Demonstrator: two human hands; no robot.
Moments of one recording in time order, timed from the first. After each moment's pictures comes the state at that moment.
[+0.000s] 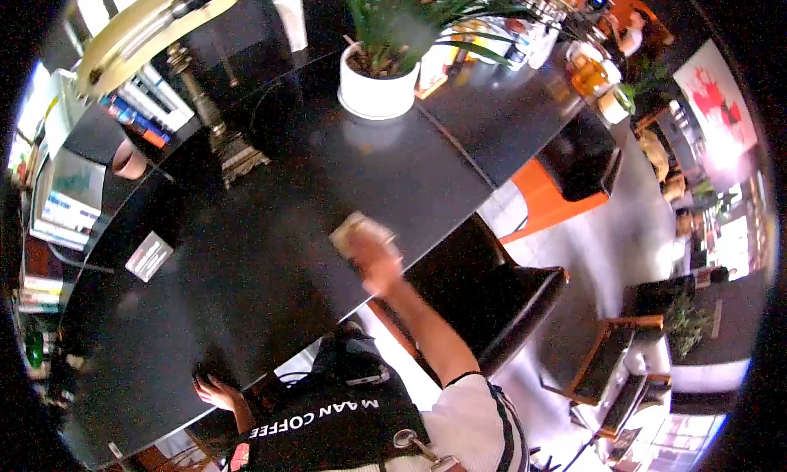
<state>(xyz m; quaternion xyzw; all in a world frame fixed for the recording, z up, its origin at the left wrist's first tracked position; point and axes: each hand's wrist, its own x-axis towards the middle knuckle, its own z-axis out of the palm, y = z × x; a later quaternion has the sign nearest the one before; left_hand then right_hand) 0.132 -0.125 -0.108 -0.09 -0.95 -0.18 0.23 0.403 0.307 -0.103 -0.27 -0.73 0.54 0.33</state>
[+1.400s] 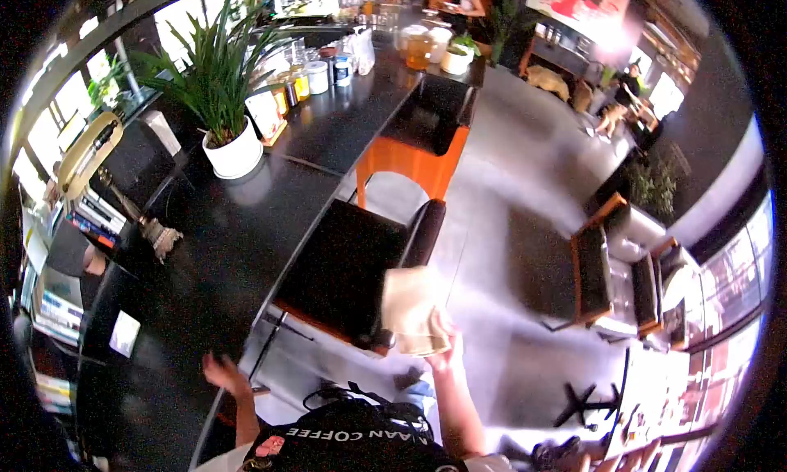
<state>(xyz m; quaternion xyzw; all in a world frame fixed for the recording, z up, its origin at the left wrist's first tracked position) 0.273 0.007 -0.071 -0.40 -0.82 -0.40 0.13 0.736 0.021 0.073 -0.25 -0.01 0.68 0.69</state>
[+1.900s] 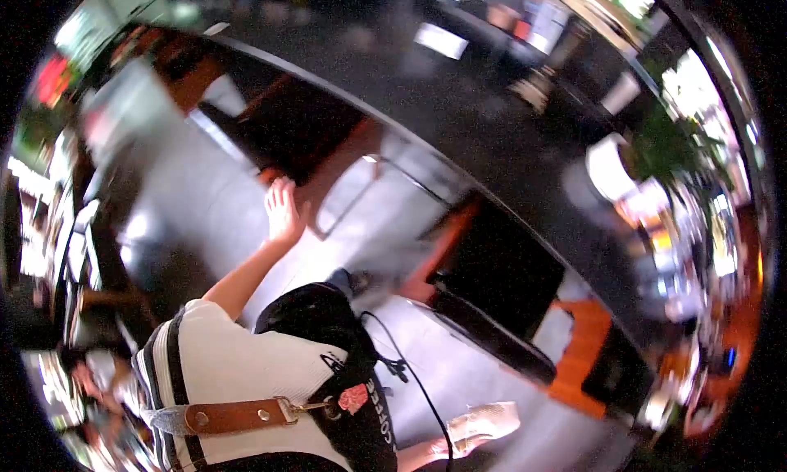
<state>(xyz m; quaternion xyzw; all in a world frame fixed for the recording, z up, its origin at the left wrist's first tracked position) 0.548 -0.247 -0.023 -0.07 -0.94 -0.17 0.28 0.937 0.146 0.070 -0.27 -0.37 0.83 0.32</state>
